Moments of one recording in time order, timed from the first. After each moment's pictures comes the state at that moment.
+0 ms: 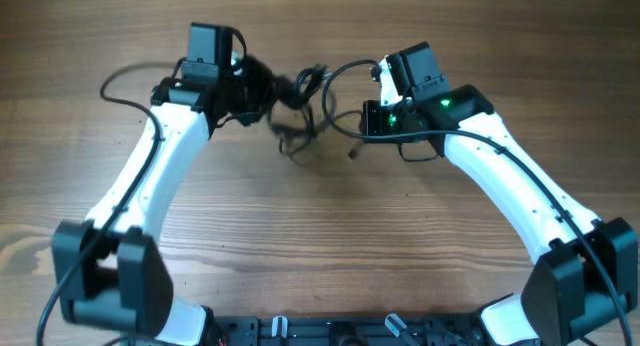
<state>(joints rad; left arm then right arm) -0.18 1.67 1.30 -0.53 0.44 -1.05 0.41 1.66 1.30 -0.71 -0.29 0.36</state>
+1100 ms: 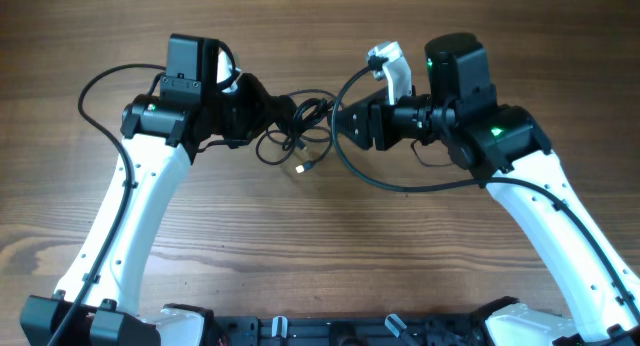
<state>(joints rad) -0.19 1.47 1.30 -0.80 0.49 -0.90 0.41 1.41 1.30 -0.59 -0.66 0.23</state>
